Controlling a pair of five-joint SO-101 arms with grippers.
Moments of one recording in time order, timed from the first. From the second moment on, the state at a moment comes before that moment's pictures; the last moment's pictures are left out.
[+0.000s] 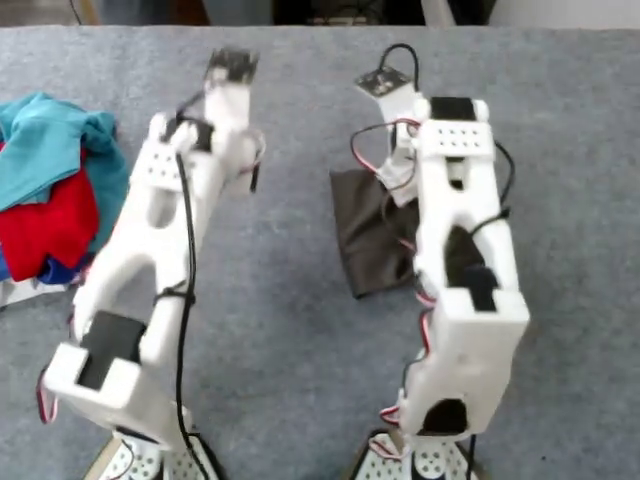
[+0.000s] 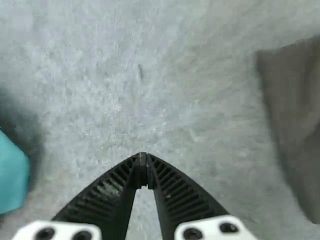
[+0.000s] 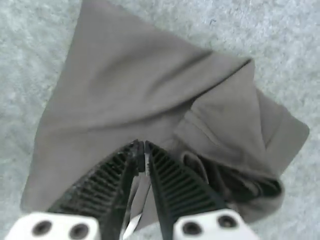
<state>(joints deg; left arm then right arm) 8.7 3.3 4.2 68.6 3.9 0.6 26.8 -18.7 83.7 33.1</state>
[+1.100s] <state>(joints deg) 8.4 0.9 41.2 29.0 4.4 10.4 64.2 -92.4 100.0 33.5</state>
